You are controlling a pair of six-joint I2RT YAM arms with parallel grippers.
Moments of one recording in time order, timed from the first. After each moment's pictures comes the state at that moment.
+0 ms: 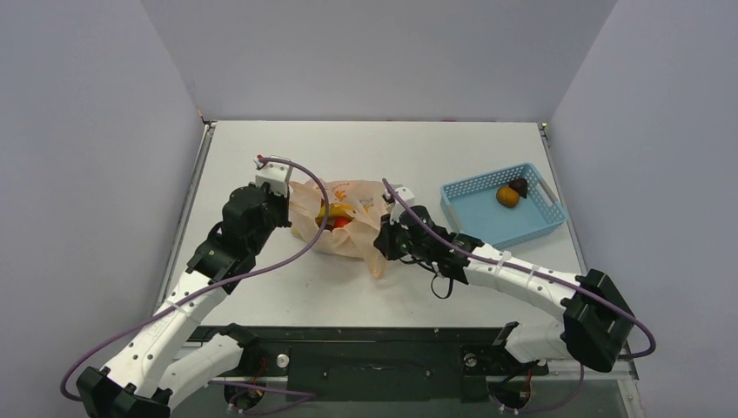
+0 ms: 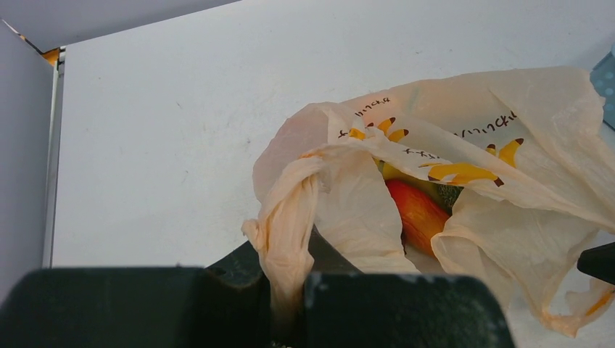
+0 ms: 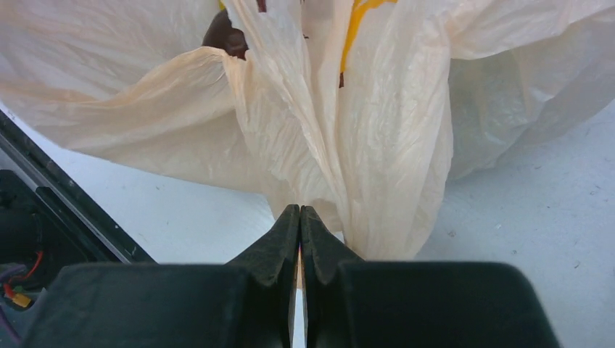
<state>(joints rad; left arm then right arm) -0.50 0.89 0.87 -0.29 -0.27 -0.02 0.86 1.33 0.83 -0.10 0.02 0.42</state>
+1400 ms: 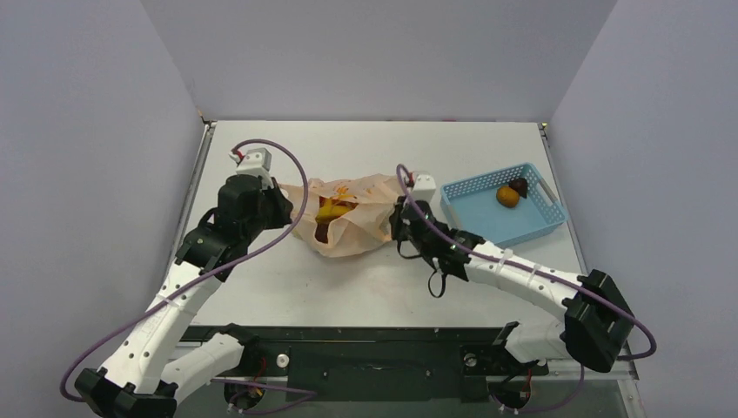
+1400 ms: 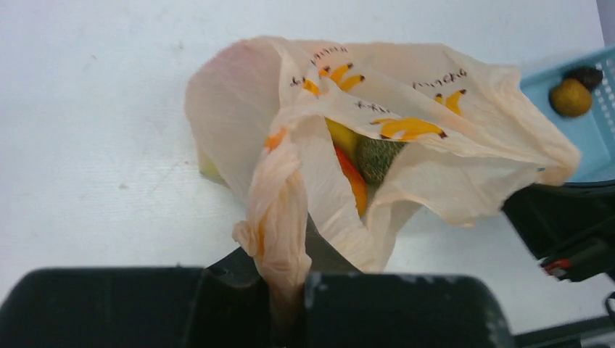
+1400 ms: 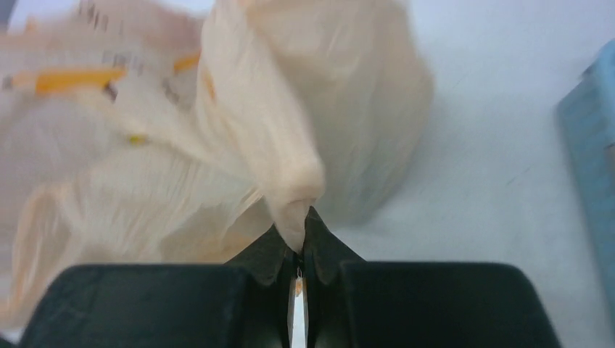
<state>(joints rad) -0.47 0.93 1.01 -0.60 -0.15 -0.47 0.90 1.31 0.80 -0.03 0.41 0.54</state>
